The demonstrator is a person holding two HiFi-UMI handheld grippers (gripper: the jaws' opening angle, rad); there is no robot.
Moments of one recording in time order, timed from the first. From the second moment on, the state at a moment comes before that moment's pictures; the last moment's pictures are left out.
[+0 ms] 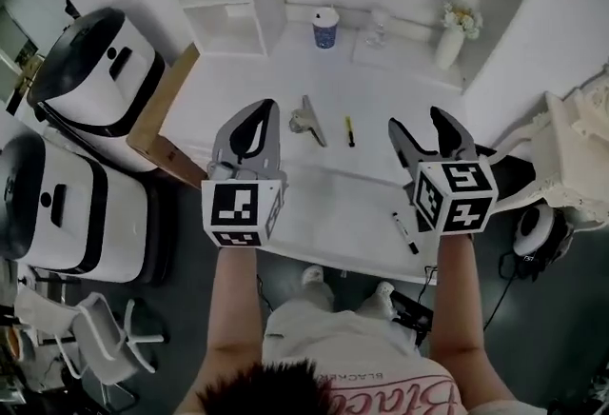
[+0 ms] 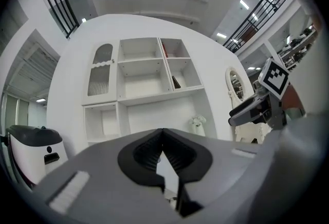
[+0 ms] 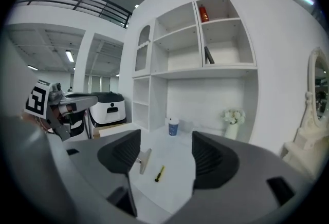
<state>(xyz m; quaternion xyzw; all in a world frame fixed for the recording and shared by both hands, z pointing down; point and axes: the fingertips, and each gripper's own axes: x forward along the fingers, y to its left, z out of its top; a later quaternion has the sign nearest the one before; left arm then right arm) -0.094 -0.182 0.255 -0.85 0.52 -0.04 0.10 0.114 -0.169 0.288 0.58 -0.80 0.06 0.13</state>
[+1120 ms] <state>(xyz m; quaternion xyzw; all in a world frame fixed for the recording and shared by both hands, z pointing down) -0.151 -0.293 0.361 -0.87 0.48 -0.09 0.04 0.054 -0.306 0.556 0.56 -0.72 0.25 0.32</state>
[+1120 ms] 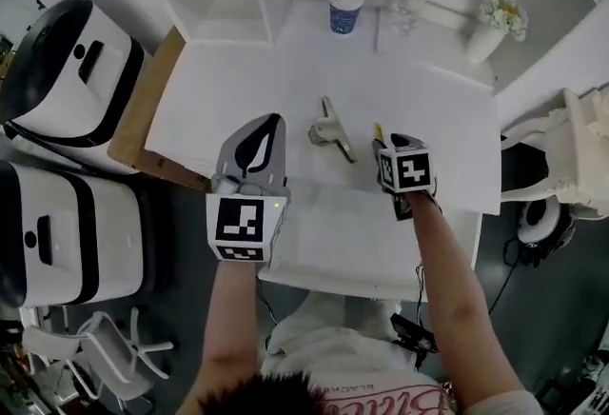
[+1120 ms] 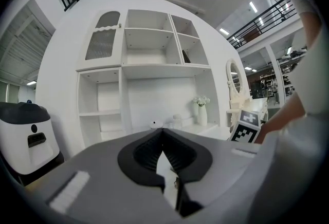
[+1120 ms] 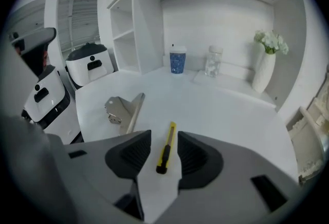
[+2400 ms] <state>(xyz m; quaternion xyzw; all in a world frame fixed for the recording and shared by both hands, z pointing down) -0.151 -0.282 0.355 -0.87 0.48 -0.07 0.02 0.062 -0.301 0.506 0.57 -0.73 0.22 0.31</state>
